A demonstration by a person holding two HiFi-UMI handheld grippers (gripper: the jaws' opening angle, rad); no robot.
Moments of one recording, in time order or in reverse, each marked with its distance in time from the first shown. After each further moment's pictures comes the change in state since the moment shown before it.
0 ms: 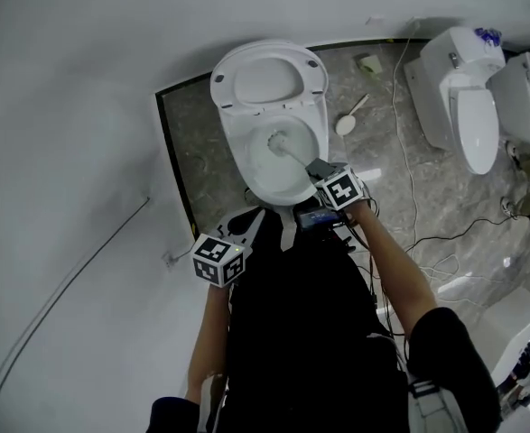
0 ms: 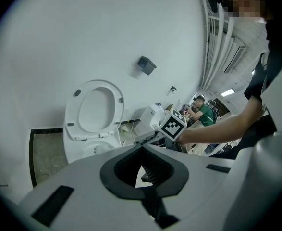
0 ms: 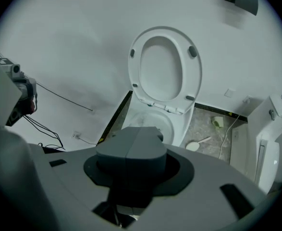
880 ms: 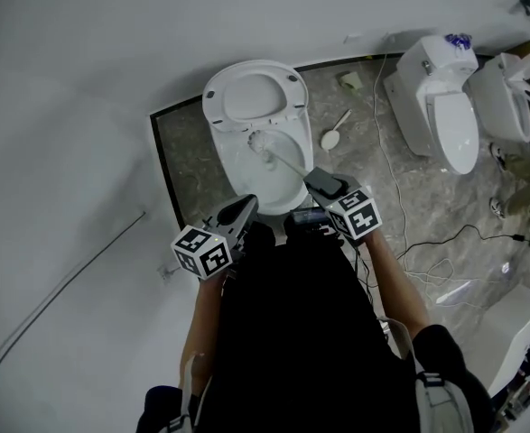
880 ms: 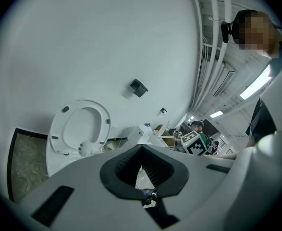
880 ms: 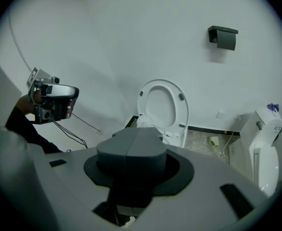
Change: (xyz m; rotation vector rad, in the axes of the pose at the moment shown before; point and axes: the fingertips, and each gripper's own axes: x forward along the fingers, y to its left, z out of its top) left arm -0.030 -0.044 0.079 -0.067 -0.228 -0.141; right arm -0.142 0.034 0.019 -0.032 -0.293 -0.010
